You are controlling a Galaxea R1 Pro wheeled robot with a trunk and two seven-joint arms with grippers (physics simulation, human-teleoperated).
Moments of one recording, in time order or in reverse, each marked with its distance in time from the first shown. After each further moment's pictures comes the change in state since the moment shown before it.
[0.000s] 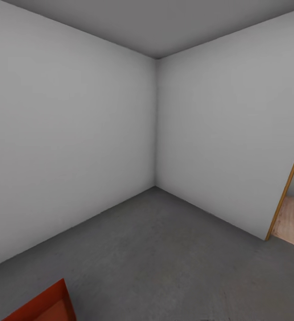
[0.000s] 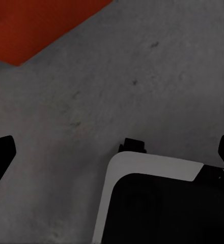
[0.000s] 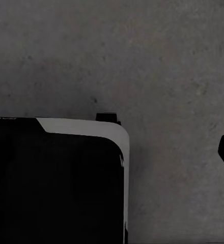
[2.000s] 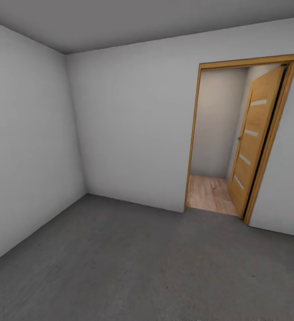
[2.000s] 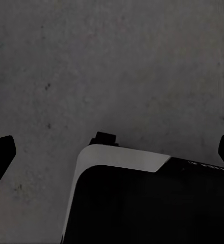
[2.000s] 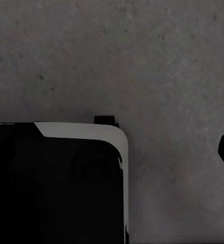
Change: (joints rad) left arm 0.000 -0.068 0.007 0.007 0.014 0.000 0.007; right arm 0.000 0.004 -0.024 0.000 0.003 0.000 -0.017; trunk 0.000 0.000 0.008
